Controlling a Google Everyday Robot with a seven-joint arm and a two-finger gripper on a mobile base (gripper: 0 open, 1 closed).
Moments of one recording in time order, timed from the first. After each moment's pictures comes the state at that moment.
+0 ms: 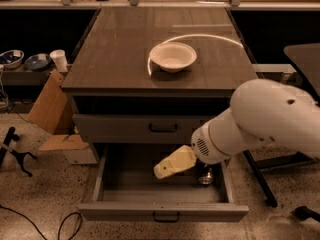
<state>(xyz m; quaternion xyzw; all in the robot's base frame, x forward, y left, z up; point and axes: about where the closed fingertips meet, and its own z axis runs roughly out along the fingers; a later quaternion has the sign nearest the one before) 0.426 -0.070 0.754 -0.26 0.93 0.19 0.17</state>
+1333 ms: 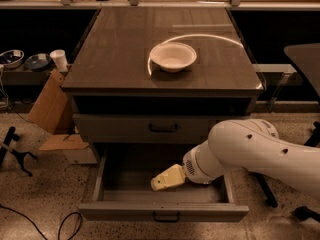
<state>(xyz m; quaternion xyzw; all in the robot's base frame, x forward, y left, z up) 0.426 -0.065 0.657 -0.19 0.96 0.17 0.14</state>
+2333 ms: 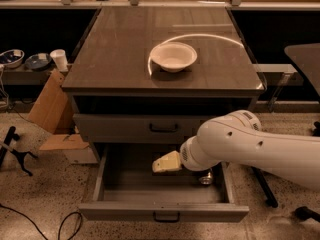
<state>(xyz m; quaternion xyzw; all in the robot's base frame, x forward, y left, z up) 0.473 -0.076 0.637 -0.10 0.98 0.13 0.15</state>
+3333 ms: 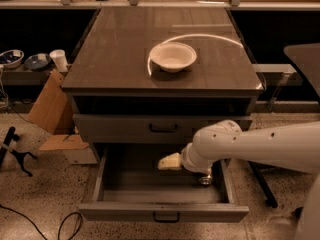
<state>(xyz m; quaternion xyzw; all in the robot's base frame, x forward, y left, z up) 0.520 -0.095 0.529 0.01 0.99 0.13 0.10</state>
